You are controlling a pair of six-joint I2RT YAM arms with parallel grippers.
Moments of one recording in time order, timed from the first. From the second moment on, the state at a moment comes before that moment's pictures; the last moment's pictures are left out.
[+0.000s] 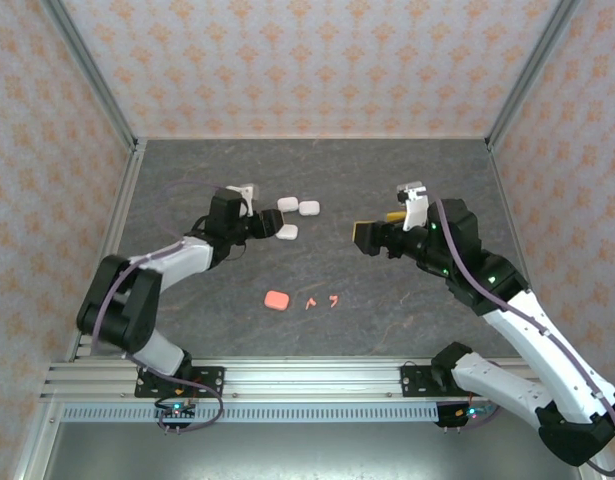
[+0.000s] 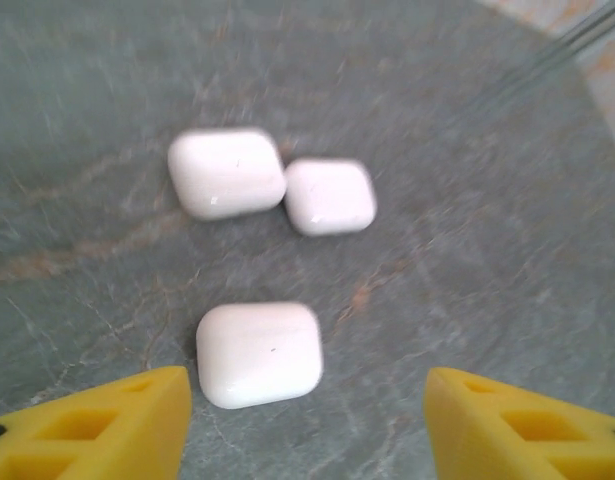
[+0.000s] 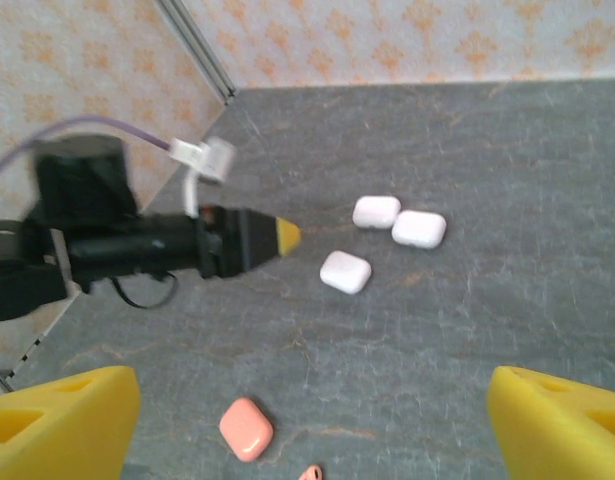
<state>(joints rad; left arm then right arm) -0.29 1.51 0.79 0.14 0.25 -0.49 0.59 0.86 1.05 -0.62 -0.12 0.38</state>
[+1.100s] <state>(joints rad) -0.29 0.68 0.64 -0.55 -0.17 -0.54 1.15 1.79 1.30 -0.70 0.07 0.16</state>
